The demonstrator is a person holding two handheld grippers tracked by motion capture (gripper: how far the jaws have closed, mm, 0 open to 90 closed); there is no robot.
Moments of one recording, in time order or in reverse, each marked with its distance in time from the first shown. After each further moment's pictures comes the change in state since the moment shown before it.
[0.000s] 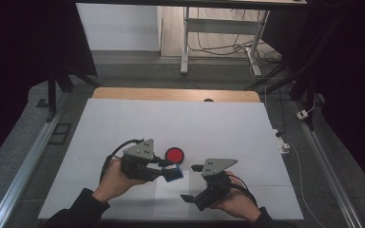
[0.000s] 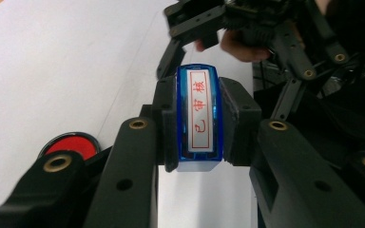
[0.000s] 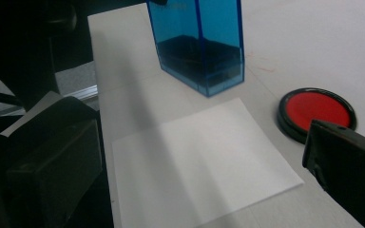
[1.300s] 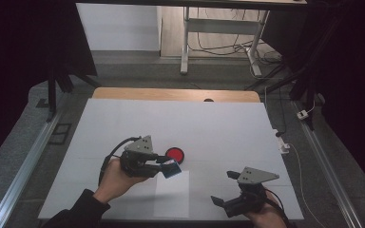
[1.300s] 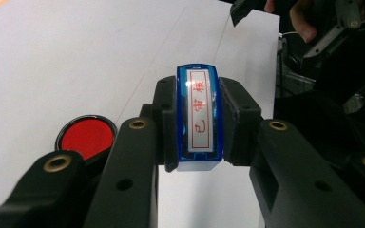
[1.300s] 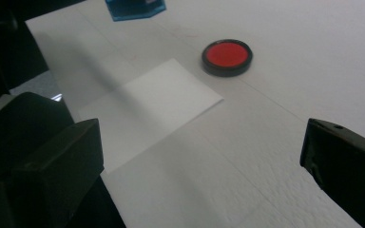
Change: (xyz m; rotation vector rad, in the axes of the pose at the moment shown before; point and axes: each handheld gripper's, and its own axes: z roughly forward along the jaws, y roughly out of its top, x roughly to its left) left arm 0.003 -0.001 -0.001 0.013 0.093 -0.110; right arm 0.011 -0.038 -0.079 -0.019 -0.247 0.153
